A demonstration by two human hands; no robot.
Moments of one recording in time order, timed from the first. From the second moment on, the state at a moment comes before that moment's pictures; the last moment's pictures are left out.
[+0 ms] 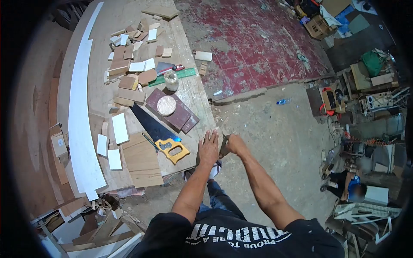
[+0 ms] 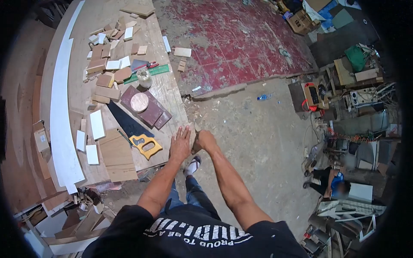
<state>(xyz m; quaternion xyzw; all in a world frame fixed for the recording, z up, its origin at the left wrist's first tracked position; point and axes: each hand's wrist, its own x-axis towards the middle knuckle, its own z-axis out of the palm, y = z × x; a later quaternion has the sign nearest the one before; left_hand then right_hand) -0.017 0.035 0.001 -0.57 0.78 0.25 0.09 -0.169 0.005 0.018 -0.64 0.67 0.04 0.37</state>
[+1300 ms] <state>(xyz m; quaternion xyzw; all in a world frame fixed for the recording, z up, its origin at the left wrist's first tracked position) -0.035 0.037 0.017 -0.62 0.71 0.30 0.13 -0.166 0.008 0.013 -0.67 0.63 0.00 0.38</state>
